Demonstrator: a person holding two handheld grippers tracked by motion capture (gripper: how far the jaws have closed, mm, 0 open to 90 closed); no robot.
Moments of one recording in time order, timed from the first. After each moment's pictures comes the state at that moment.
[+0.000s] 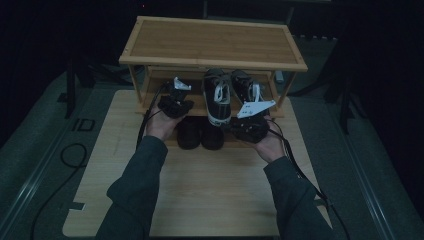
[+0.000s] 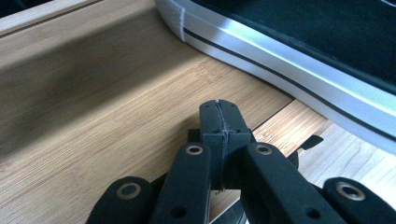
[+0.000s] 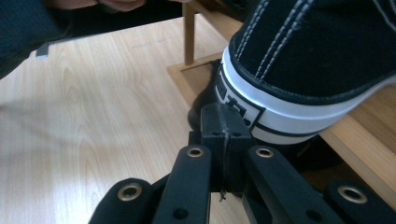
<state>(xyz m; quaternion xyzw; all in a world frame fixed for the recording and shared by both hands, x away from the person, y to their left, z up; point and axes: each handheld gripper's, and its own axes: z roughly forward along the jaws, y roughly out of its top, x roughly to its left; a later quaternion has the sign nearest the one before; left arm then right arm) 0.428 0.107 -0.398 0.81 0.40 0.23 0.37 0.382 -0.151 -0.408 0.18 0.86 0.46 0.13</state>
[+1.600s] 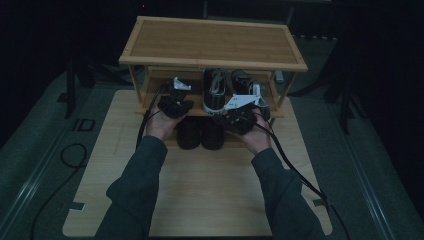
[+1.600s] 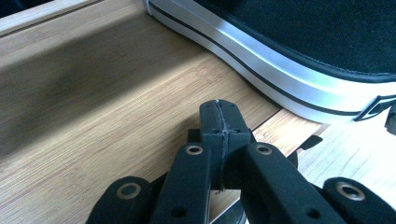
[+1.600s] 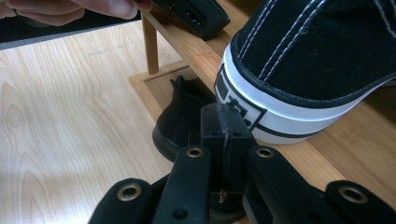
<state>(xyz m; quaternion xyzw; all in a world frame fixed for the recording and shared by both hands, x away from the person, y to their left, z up) 0.428 0.107 -0.398 0.80 0.40 0.23 0.37 0.403 -0.119 -0.409 0.21 0.85 0.44 0.19</state>
